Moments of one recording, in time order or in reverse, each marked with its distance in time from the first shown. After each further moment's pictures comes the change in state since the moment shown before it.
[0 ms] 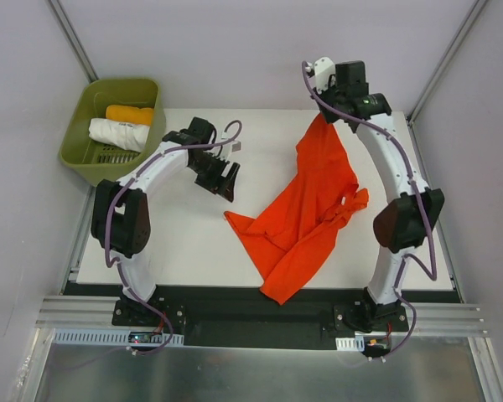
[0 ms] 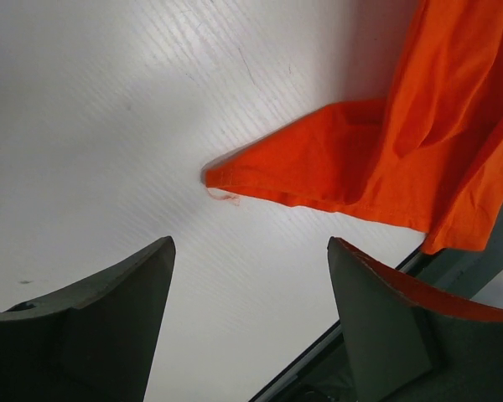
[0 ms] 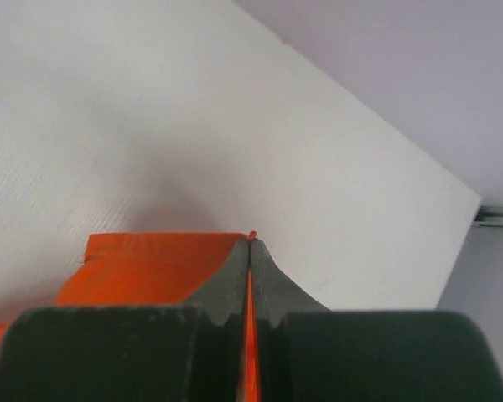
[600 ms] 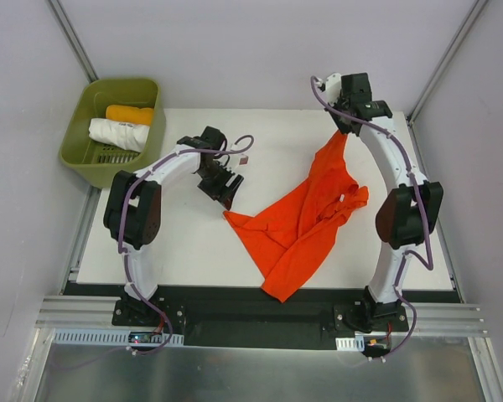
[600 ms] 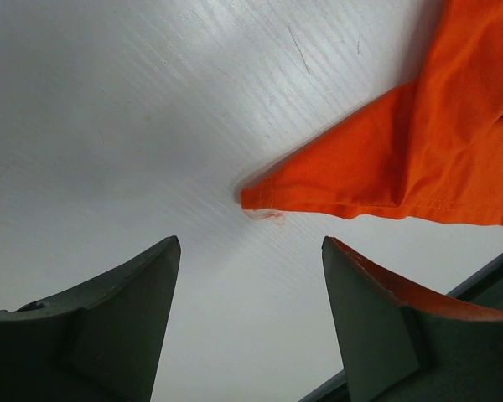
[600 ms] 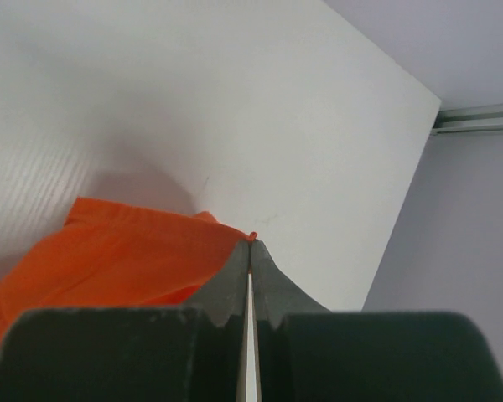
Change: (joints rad) left arm -0.062 0.127 0.011 0.008 -0.135 0.113; right arm -0.067 -0.034 -0.151 0.030 0.189 -0.052
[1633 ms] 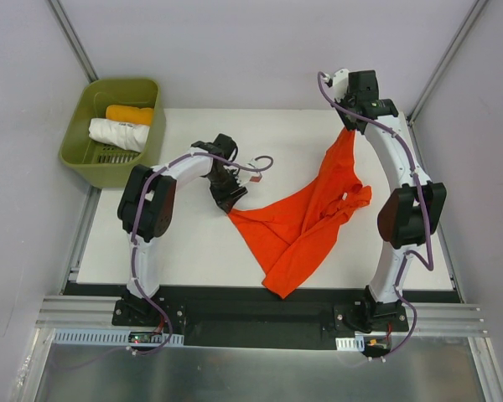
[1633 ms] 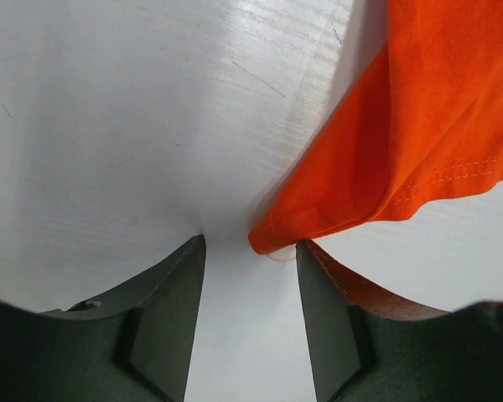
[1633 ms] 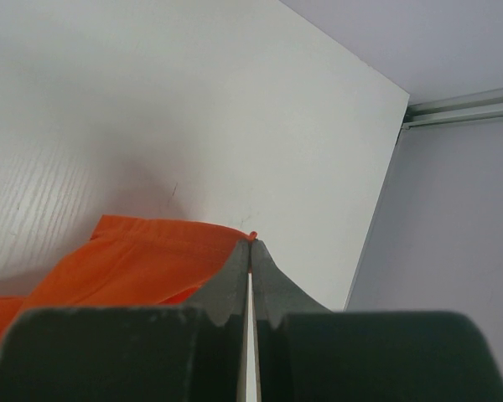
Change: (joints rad) left arm -0.045 0.113 0.017 0.020 0.011 0.431; right arm -0.048 0.001 0.032 0.021 0.017 -0.011
